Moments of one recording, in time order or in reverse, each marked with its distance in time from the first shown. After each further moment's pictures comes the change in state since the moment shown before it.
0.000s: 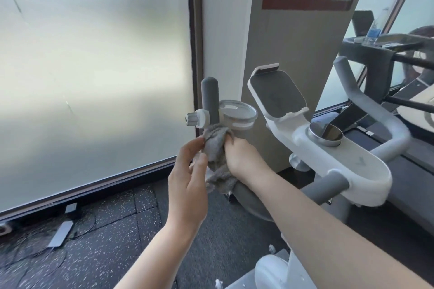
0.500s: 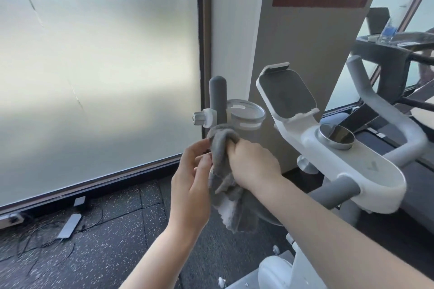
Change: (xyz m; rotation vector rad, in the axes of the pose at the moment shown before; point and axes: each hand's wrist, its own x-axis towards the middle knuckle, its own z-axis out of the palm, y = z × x) left_hand -0.004 0.007 -0.006 0.017 -0.018 -0.024; right_hand -0.002 0.000 0.001 -0.300 0.054 -0.051
